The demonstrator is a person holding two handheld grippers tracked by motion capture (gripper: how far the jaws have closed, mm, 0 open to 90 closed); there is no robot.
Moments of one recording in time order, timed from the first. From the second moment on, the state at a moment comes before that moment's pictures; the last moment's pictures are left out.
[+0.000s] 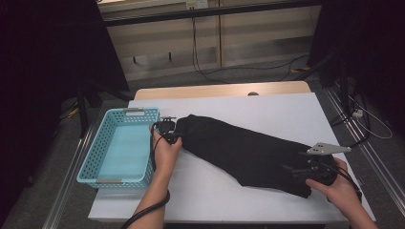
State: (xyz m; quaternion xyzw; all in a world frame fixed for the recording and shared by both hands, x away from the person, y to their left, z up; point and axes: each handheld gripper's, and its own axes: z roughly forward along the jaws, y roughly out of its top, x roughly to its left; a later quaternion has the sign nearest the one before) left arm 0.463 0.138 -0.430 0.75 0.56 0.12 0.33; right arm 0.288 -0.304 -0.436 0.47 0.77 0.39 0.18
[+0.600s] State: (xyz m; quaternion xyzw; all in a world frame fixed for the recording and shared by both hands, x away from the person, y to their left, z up) left arm 0.461 0.135 -0.409 0.76 0.53 0.13 0.36; right arm 0.287 -0.303 -0.436 0.47 0.77 0.39 0.18
